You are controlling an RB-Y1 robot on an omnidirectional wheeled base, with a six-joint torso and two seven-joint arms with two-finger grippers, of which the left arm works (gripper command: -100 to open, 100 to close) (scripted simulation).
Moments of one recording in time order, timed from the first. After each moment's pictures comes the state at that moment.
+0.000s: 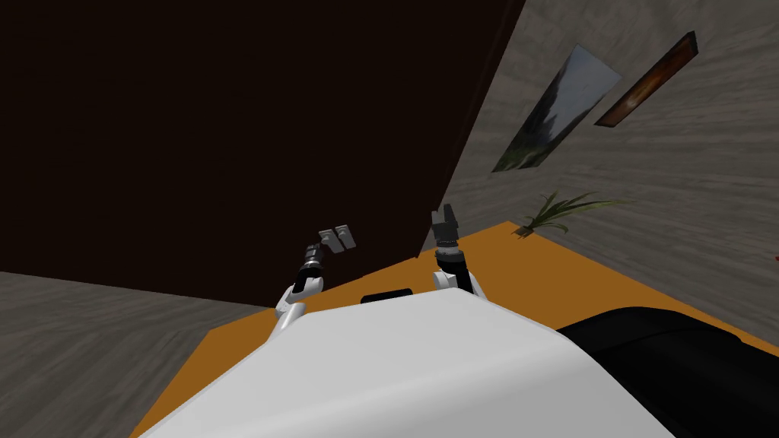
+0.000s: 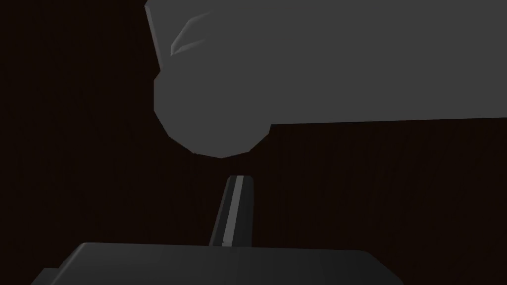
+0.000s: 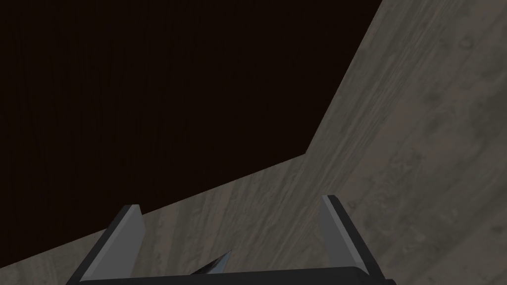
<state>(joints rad) 0.00 0.26 0.20 -1.15 0.11 -0.35 0.13</state>
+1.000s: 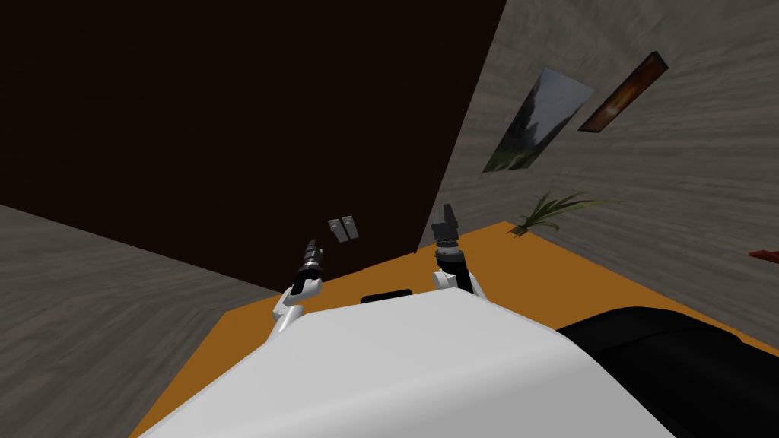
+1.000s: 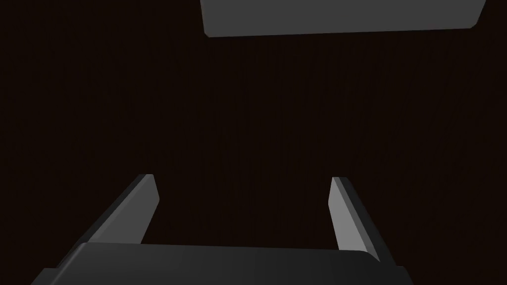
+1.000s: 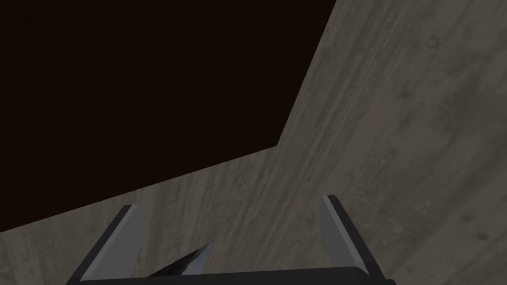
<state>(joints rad) 0.02 0.27 0.20 -1.17 0.11 -0.33 0.14</state>
